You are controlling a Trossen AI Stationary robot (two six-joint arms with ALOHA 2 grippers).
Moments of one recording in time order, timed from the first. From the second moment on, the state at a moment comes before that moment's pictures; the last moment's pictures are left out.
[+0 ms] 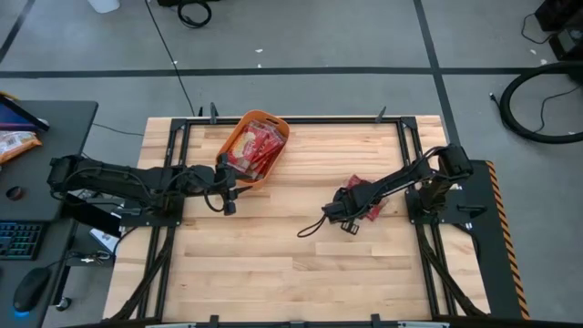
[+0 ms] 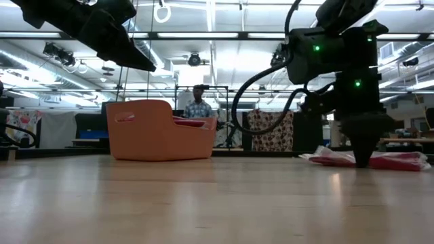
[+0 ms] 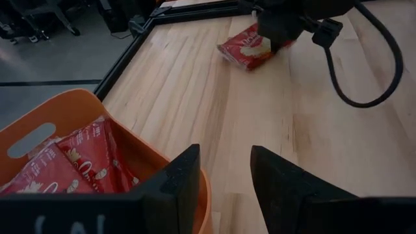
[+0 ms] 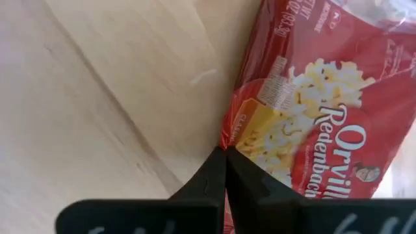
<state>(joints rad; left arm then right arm) -0.03 0.91 0.51 -0.06 -0.31 0.06 0.17 1.75 0.94 -0.92 0.19 0.68</state>
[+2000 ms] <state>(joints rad) -0.27 0.25 0.20 0.18 -0.16 -0.10 -0.14 1.91 1.45 0.08 0.51 -0.97</state>
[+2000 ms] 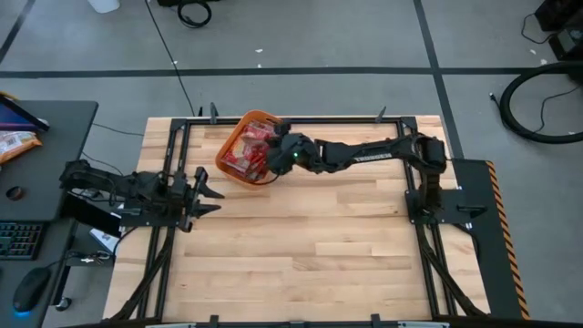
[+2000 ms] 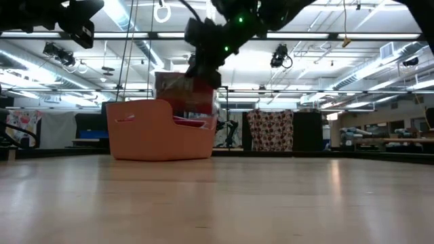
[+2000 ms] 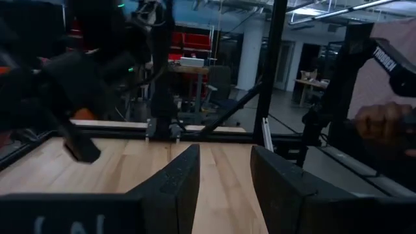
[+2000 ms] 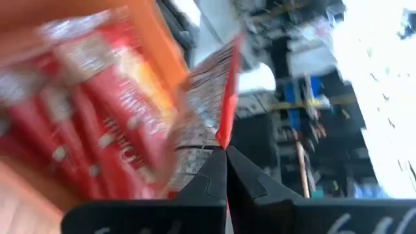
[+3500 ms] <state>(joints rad) -0.27 0.25 0.20 0.08 -0.18 -0.08 -0.20 1.77 1.37 -0.31 0.39 -0.33</state>
